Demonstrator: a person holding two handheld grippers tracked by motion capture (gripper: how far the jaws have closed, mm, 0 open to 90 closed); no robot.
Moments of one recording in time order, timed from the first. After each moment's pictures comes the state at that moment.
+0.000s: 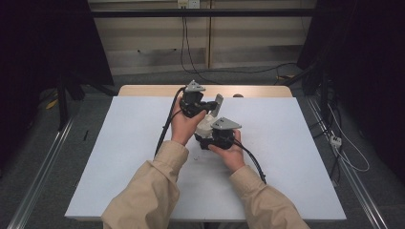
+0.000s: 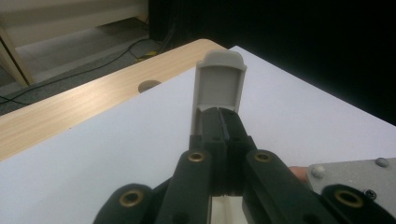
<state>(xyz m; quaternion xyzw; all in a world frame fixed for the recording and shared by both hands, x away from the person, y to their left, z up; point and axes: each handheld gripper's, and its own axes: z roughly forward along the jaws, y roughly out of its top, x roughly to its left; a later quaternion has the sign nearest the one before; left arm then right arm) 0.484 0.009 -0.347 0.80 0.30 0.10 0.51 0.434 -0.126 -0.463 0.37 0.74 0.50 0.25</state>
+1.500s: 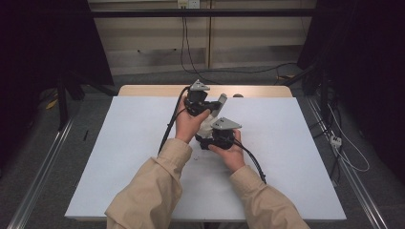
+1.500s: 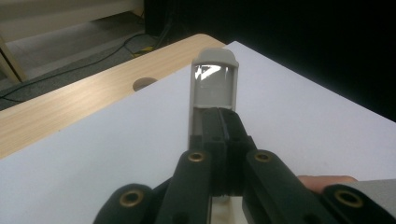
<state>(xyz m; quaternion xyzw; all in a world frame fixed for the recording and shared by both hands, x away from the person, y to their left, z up) 0.494 -0.002 -0.354 0.81 0.29 0.09 0.50 0.435 -0.126 -0.463 0.37 0.74 0.50 0.25</state>
